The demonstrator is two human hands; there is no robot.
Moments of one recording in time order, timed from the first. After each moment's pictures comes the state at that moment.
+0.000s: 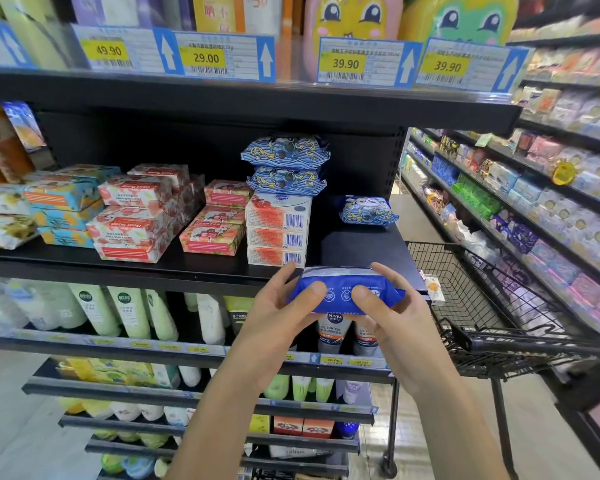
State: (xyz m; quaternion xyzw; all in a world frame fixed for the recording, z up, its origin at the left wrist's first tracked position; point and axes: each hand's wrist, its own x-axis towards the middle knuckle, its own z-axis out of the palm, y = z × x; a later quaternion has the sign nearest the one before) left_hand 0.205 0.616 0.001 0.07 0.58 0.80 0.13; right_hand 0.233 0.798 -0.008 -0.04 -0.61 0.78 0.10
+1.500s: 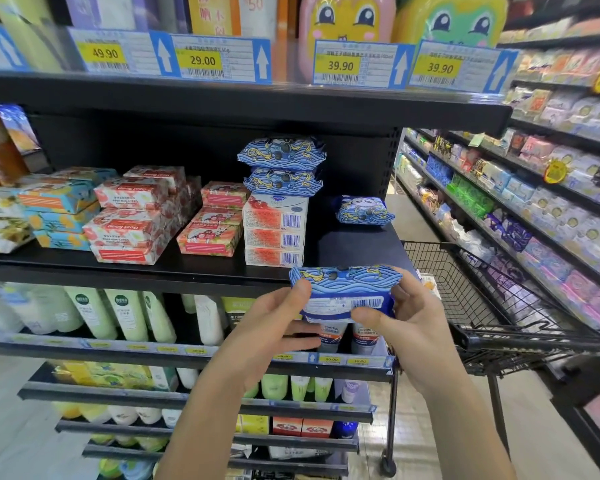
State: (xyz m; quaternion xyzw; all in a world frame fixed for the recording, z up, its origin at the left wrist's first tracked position) left_hand 0.210 0.603 0.006 0.09 0.63 0.75 0.19; right_hand 0.246 0.808 -0.005 0.05 -0.68 0.71 0.16
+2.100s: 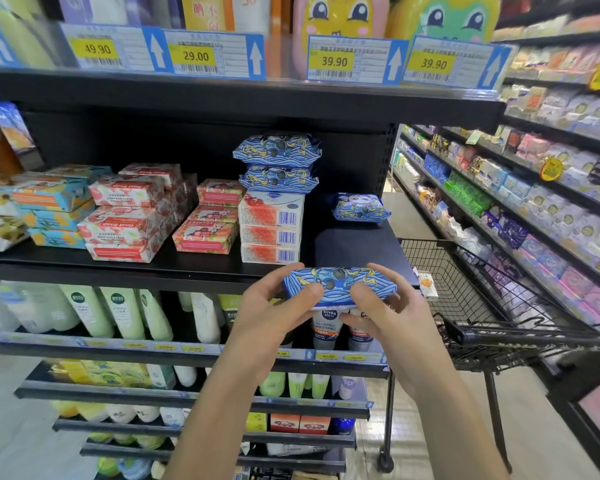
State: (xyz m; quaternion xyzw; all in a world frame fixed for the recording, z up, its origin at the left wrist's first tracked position) left_hand 0.207 0.616 0.001 0.08 0.60 0.79 0.10; right_hand 0.252 0.794 0.003 -0.07 -0.63 0.77 0.11
